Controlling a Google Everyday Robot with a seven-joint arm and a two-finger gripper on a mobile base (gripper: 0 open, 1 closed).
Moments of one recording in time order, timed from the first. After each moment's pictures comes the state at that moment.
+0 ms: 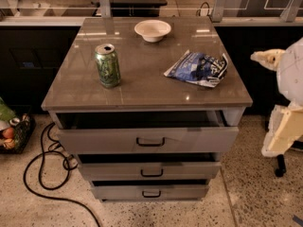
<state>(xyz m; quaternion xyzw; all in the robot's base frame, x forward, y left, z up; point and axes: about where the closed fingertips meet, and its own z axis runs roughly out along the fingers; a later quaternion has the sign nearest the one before) 0.414 -0.211 0.943 -0.67 0.71 -0.08 0.21</state>
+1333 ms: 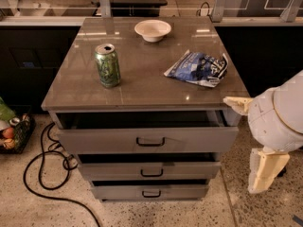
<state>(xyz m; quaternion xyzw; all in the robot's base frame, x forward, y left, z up) 0.381 -0.186 0.860 -0.73 0.66 -0.04 0.16</state>
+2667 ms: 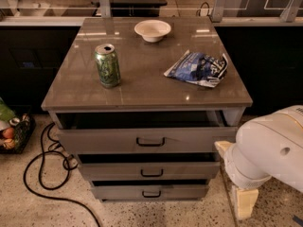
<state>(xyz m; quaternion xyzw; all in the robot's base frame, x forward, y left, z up) 0.380 -0.214 0.696 -0.74 0.67 -0.08 0.06</state>
